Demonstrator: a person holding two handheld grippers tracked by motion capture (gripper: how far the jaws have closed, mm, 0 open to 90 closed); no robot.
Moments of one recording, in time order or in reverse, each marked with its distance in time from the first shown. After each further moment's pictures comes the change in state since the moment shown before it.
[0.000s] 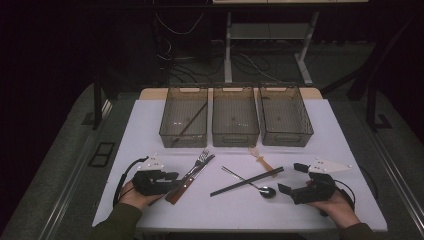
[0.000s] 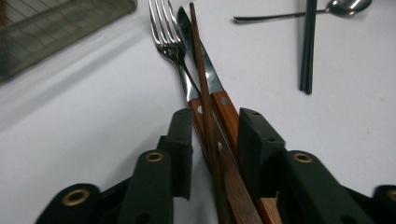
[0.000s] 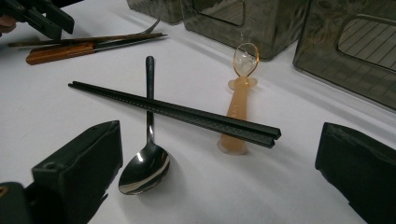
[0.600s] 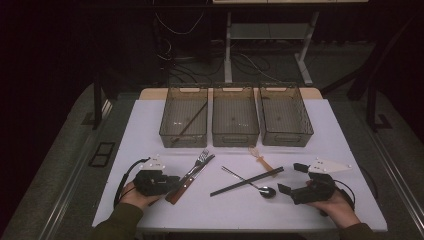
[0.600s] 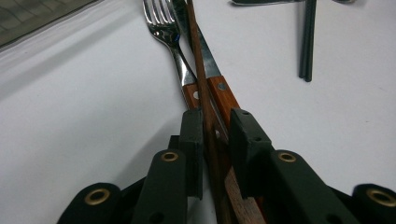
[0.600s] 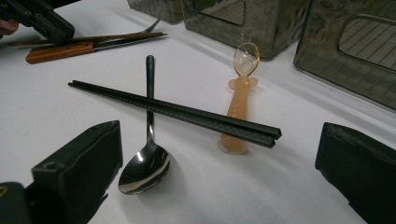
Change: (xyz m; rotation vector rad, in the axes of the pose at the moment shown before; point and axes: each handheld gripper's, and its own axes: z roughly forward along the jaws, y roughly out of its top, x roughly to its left) left arm 0.003 -0.003 0.006 0.032 -0.036 -0.028; right arm 0.000 0.000 0.000 0.002 0.001 -0.003
